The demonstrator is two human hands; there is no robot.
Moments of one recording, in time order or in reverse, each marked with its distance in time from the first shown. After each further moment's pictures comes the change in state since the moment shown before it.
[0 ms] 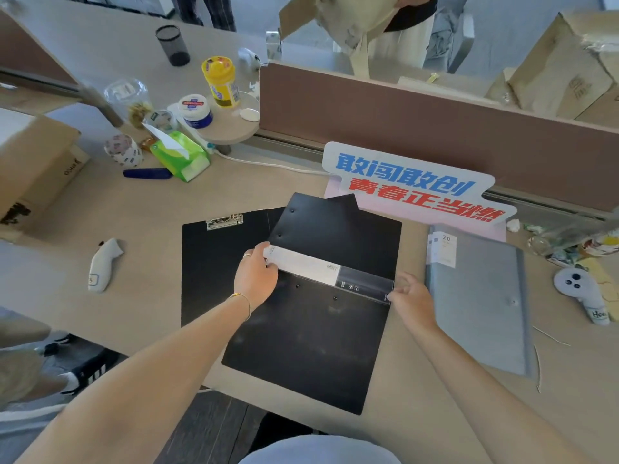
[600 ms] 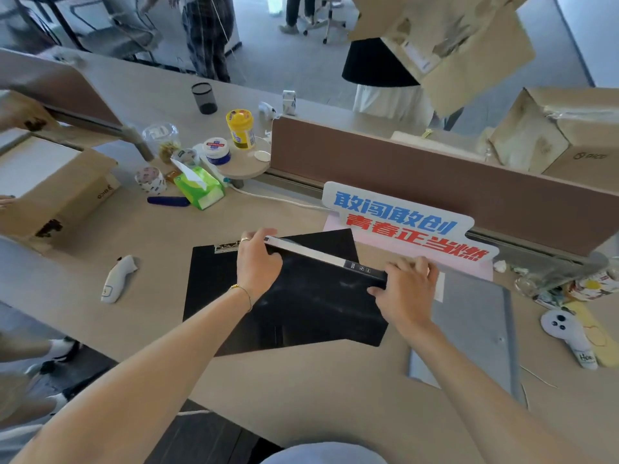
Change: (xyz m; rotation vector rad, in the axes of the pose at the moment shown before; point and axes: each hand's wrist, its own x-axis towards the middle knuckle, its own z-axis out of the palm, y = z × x) left_hand -0.024 0.081 -0.050 -0.206 0.252 0.210; right_hand -0.016 -0.078 -0.044 -0.789 0.420 -0.675
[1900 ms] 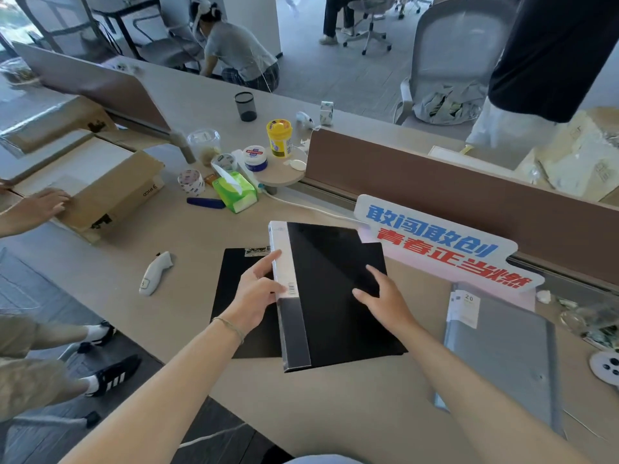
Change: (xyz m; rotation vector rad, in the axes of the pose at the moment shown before) left_hand -0.027 -0.041 -0.045 -0.843 -0.173 -0.452; right_hand 0.026 -0.052 0.043 0.839 -0.545 0.102
